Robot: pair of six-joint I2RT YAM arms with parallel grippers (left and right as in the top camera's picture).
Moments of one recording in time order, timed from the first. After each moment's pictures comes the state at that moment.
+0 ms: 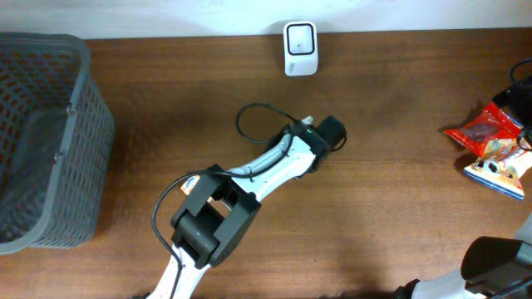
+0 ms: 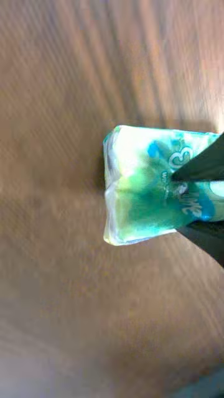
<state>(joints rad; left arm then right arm) -0.81 2.24 1.70 -0.95 -0.55 -0.16 -0.51 1.72 1.98 -1.47 0.06 0.55</state>
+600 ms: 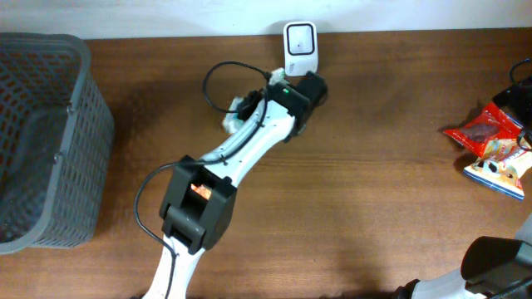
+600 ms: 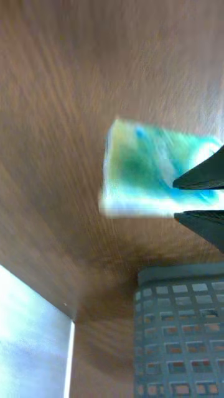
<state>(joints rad) -0.65 2.27 1.98 -1.14 -0.90 -0.23 -0.51 1.72 1.98 -1.47 0.06 0.55</state>
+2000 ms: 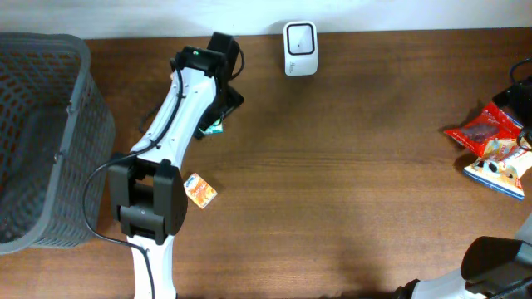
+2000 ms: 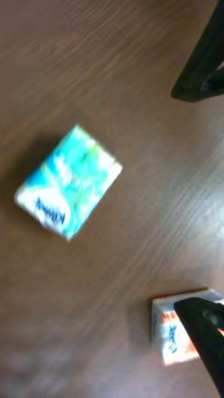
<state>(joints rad) -0.30 2.18 1.99 -1.29 -0.18 -1.11 -0.51 1.72 1.98 -1.47 0.06 0.55</state>
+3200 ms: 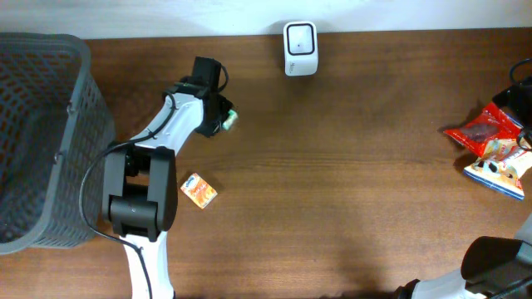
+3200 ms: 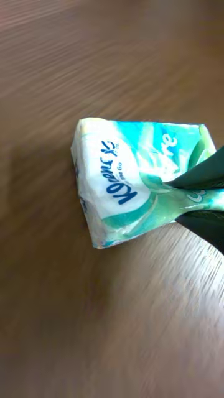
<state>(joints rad) -0.22 2.18 1.62 -0.64 0.04 -1.02 -0.51 1.72 1.98 -1.47 0.06 0.55</state>
